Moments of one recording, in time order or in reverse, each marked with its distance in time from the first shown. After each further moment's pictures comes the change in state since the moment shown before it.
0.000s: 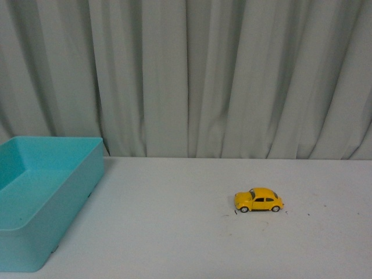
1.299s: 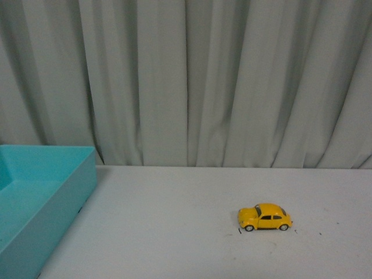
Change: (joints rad) left arm 0.000 0.000 0.000 0.000 0.000 0.000; right arm 0.000 0.000 0.000 0.000 0.000 0.000
